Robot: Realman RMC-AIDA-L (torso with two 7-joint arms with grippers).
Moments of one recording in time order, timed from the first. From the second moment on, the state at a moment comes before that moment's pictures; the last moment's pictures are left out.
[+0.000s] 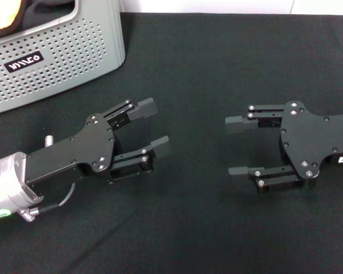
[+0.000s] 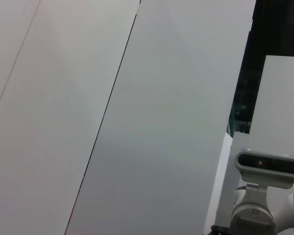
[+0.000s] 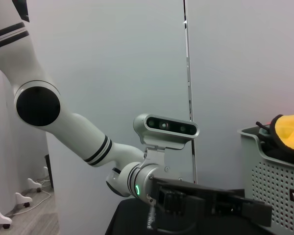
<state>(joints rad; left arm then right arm) -0.33 -2.06 1.09 0.36 1.29 1.83 -1.04 0.40 2.02 -1.29 -1.04 1.66 1.71 -1.74</state>
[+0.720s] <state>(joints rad) -0.32 -2.06 1.09 0.36 1.29 1.83 -1.04 0.40 2.02 -1.28 -1.04 1.66 1.71 -1.75</state>
